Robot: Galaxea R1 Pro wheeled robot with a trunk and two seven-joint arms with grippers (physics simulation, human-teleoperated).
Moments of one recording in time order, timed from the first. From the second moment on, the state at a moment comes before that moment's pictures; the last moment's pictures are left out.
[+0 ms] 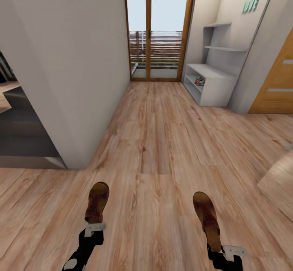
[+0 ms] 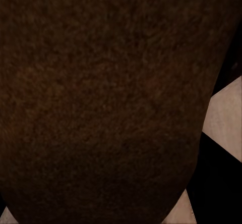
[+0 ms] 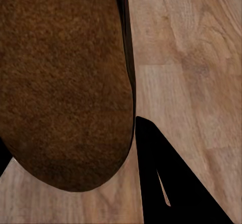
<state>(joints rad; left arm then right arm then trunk) -0.38 -0.10 0.53 -0.48 -0.41 -0.37 -0.19 -0.18 -0.02 -0.34 -0.63 0.19 -0.29 0.04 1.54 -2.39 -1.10</state>
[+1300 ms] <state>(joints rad) -0.38 -0.10 0.53 -0.48 -0.41 -0.37 -0.19 -0.18 -0.02 -0.34 -0.64 0.19 -0.29 0.04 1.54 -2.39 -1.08</state>
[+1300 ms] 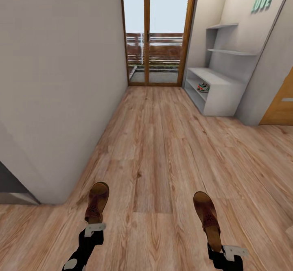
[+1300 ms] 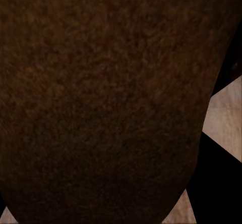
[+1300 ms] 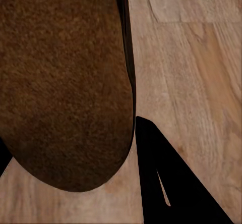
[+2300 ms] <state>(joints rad) -0.38 -0.10 0.53 -0.48 -0.41 -0.37 -0.19 -0.18 -0.02 -0.34 -0.64 0.19 -0.29 0.04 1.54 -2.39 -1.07</state>
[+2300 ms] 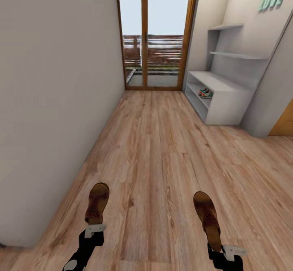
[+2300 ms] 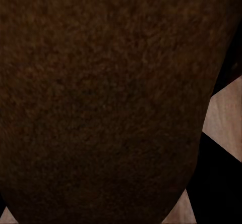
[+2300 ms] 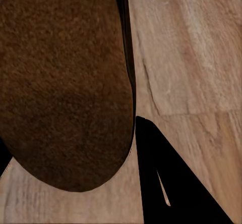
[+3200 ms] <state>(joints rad) -0.38 -0.10 0.53 -0.46 -0.41 -0.37 -0.19 -0.18 -0.02 -0.34 -0.64 0.19 -0.29 0.04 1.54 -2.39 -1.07</state>
